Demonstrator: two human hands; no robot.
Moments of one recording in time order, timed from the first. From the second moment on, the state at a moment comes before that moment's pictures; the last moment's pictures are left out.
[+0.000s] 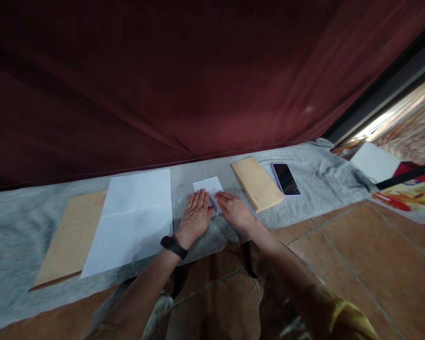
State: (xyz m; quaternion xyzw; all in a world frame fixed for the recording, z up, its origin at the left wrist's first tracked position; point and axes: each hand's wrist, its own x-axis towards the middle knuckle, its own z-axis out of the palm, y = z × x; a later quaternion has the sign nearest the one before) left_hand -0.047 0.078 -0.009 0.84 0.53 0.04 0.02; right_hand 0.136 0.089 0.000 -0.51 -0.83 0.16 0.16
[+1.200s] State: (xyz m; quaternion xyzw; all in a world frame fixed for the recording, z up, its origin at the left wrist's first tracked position) left_hand -0.055 0.020 -0.015 0.88 0.47 0.07 0.03; right_hand 0.120 0.117 -0.022 -0.57 -0.81 0.04 0.14
